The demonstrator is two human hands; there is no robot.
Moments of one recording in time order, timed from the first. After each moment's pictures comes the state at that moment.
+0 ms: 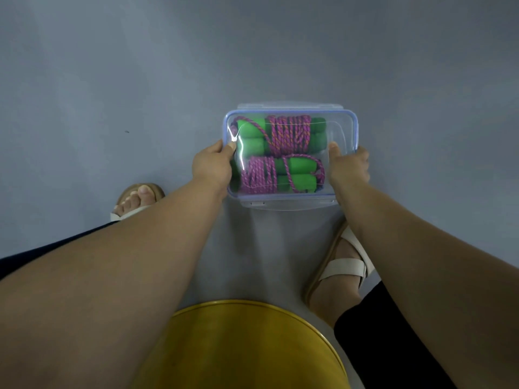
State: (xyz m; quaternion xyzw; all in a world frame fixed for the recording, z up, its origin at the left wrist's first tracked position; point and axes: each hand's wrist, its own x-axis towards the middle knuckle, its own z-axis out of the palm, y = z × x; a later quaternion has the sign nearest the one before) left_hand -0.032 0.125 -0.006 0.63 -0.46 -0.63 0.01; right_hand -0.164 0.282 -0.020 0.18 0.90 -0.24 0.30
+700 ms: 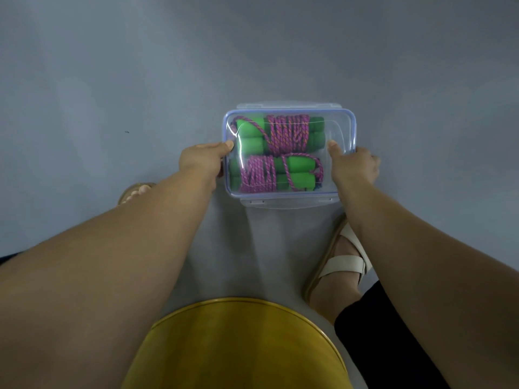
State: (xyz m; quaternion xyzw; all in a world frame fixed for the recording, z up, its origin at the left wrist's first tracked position) left_hand -0.032 0.109 0.000 0.67 -0.41 -0.62 -0.03; right_hand -0.170 0.291 -0.012 0.14 0.93 -0.18 0.28
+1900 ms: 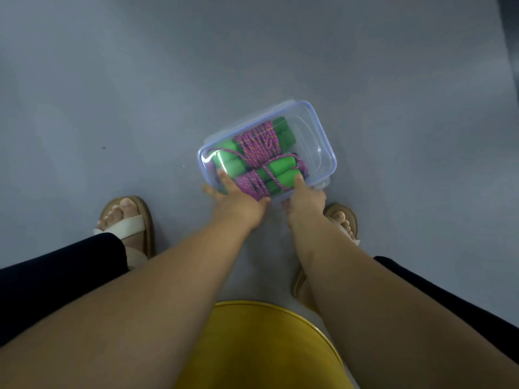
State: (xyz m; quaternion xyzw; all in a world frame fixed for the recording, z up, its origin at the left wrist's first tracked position) left_hand -0.032 0.204 0.029 0.51 -0.67 -0.41 -0.34; right_hand -0.099 0.293 -0.008 0.42 0.72 -0.47 0.31
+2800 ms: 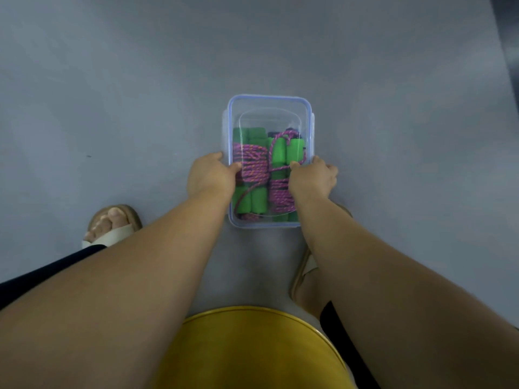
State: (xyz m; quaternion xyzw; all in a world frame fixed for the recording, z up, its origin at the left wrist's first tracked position) left_hand -0.061 0.161 0.006 0.50 -0.73 -0.42 -0.17; right_hand -0.141 0.292 0.005 0.18 0.92 -0.21 0.29
